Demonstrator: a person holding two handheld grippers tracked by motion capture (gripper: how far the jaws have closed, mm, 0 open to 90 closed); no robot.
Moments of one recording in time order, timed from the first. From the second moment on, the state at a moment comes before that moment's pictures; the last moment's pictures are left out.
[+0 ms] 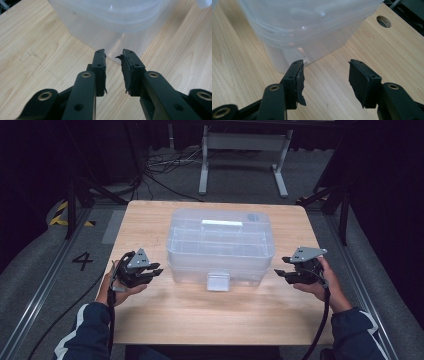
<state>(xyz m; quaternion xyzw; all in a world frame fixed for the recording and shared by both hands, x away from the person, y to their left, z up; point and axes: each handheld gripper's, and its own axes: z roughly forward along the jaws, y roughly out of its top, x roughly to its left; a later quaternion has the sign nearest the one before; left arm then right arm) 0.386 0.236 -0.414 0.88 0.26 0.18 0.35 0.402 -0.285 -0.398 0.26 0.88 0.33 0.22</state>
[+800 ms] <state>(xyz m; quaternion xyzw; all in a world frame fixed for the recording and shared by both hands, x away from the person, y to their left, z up) 0.367 0.259 -0.462 0.90 0.30 0.18 0.27 0.381 -0.331 -0.434 0.30 0.87 0.32 0.22</state>
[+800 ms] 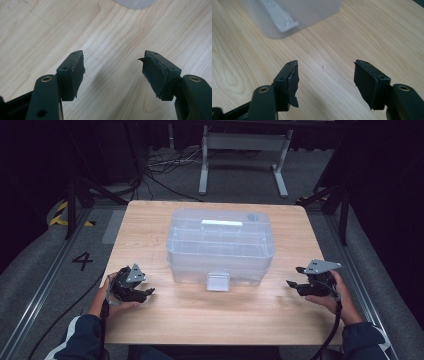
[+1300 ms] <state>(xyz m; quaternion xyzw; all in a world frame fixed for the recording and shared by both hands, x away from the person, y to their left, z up) 0.354 0.279 -0.481 0.86 0.35 0.14 0.34 0.359 -0.362 -0.479 0.36 0.85 0.34 0.19</state>
